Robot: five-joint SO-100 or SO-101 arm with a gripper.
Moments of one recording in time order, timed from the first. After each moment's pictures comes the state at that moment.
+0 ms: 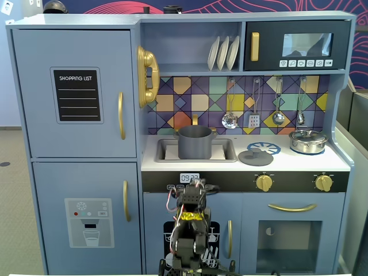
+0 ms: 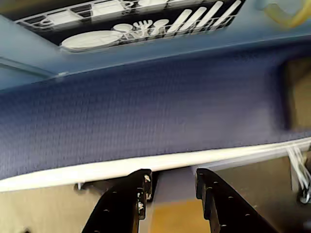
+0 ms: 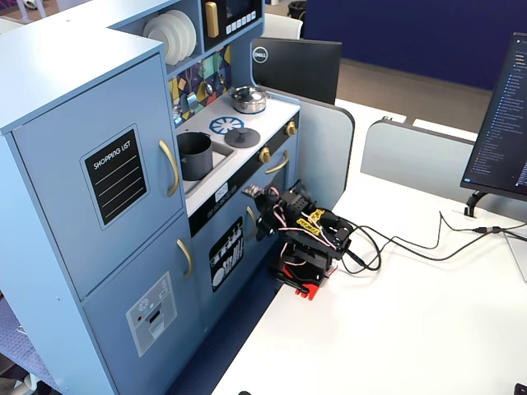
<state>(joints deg) 5.1 179.9 165.1 79.4 -90.3</state>
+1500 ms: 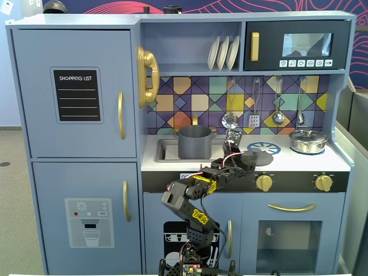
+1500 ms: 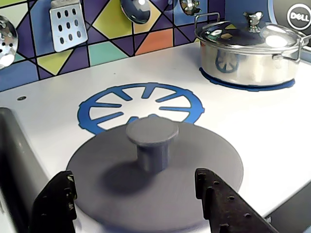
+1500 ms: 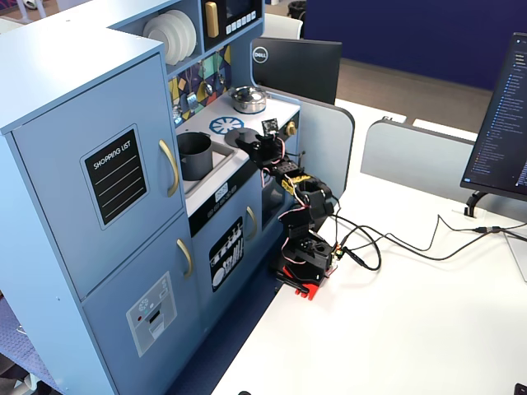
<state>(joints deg) 34.3 132.2 142.3 -15.4 -91.4</state>
